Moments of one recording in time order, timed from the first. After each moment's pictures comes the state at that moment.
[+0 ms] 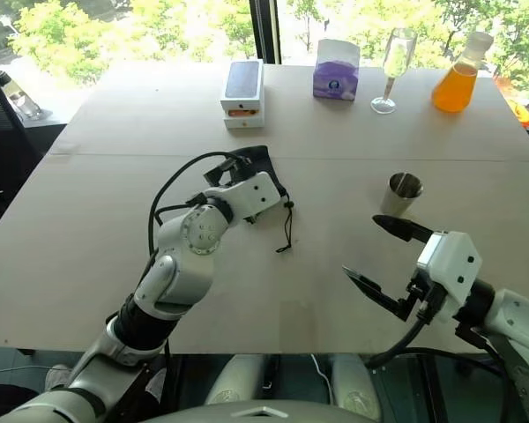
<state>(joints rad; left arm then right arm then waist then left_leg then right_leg) -0.49 0.38 -0.44 -0.36 0.78 0.74 -0.56 0.31 -0.71 -0.32 -0.83 0.60 0.30 0.75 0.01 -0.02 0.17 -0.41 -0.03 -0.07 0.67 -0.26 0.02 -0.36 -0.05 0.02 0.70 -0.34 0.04</state>
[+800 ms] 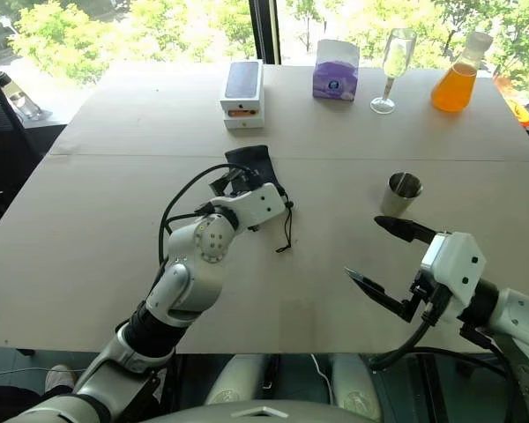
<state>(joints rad) -0.46 0.34 -0.47 -0.31 0.89 0.73 -0.56 0.31 -0.71 -0.33 -0.82 0.60 0.29 0.78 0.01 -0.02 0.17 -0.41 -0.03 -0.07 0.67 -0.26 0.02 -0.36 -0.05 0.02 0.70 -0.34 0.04</state>
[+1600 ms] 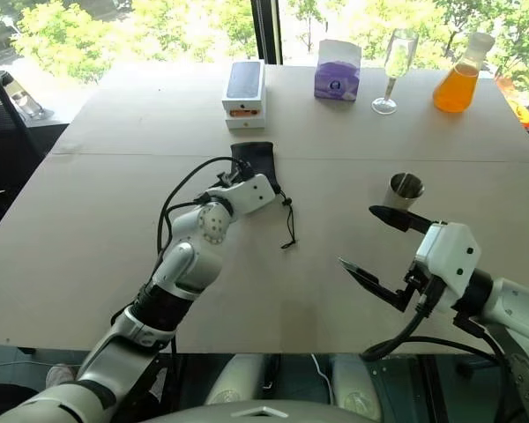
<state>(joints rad) -0.55 0.32 -0.39 -0.04 0.82 0.65 -0.48 0.23 -0.71 -0.30 -0.81 0.59 0.30 0.76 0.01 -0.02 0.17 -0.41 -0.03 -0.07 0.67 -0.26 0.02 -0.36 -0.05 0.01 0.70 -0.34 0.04</state>
